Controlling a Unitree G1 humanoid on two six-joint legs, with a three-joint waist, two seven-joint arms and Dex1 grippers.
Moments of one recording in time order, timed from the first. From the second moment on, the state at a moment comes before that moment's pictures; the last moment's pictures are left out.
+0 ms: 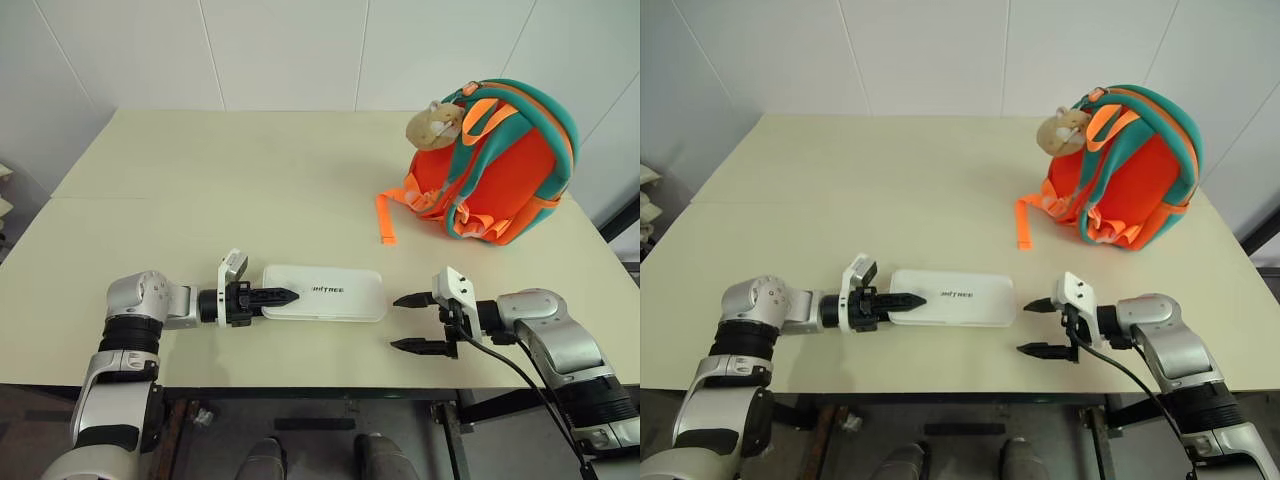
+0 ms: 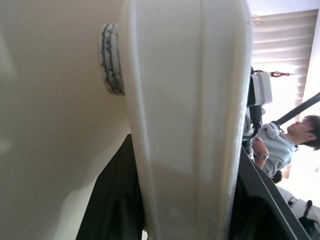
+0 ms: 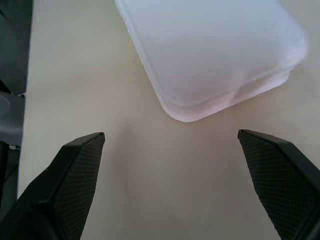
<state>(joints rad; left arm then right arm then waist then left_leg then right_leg) -0.72 0.50 0.14 0.48 -0.72 1.49 -0.93 -0.38 -0.71 0.07 0.07 0.30 0.32 1.24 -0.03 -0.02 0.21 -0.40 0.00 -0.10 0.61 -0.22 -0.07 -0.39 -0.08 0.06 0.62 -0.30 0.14</state>
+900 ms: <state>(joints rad) -0.52 0.62 0.29 0.19 -0.75 1.13 -0.97 -1.08 -0.57 -0.16 0.88 0.19 0.09 0.73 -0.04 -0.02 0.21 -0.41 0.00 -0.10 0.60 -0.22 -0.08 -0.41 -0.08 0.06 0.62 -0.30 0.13</state>
